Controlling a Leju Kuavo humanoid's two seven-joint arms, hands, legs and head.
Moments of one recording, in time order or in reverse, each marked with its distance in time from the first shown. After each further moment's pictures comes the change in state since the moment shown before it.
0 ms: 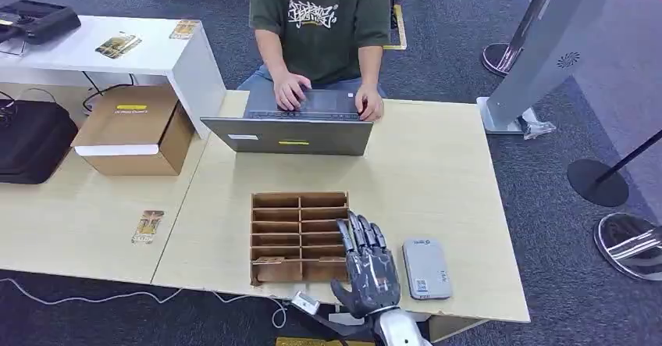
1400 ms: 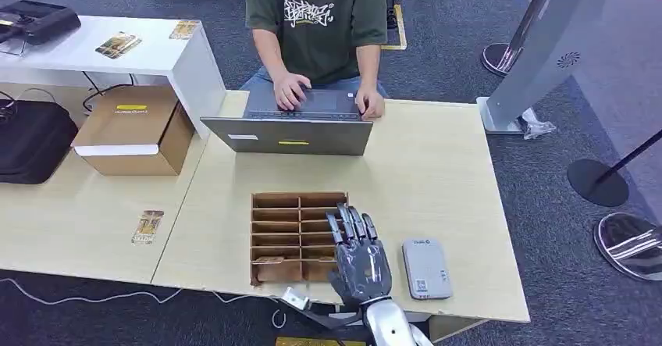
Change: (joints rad) left arm 0.015 -0.005 0.006 0.006 0.012 -0.031 -0.009; right arm -0.049 0.026 0.009 0.051 0.160 0.031 0.035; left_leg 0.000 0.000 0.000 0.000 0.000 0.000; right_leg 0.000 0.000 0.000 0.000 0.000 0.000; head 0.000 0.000
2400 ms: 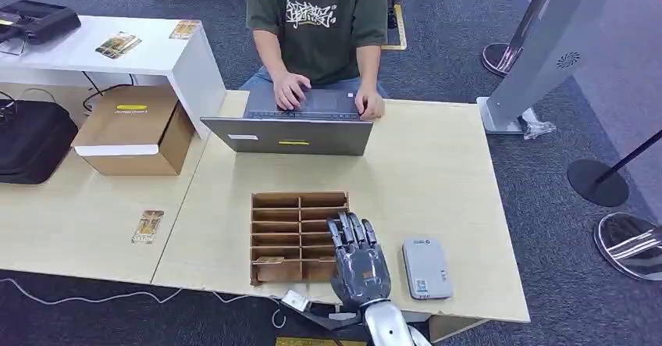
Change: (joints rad) left arm 0.000 0.007 0.021 0.000 0.009 0.003 0.010; right arm -0.003 -0.005 0.010 0.023 0.007 0.049 0.024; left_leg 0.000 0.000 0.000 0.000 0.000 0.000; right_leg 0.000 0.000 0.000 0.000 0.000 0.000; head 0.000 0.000
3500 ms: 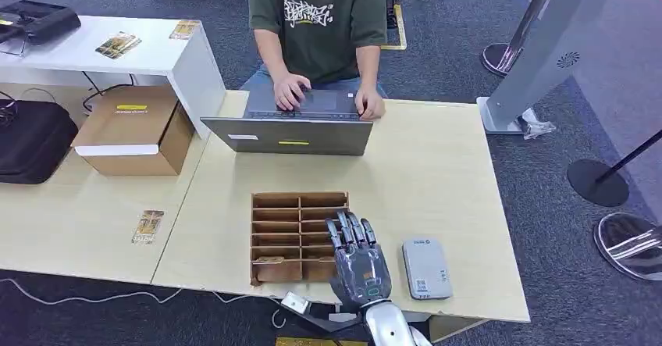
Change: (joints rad) left arm 0.001 -0.016 0.019 -0.018 0.013 -0.022 0.000; right arm 0.007 -0.005 0.001 -0.024 0.003 0.002 -0.018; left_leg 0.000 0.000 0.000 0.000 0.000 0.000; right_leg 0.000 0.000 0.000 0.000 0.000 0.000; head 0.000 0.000
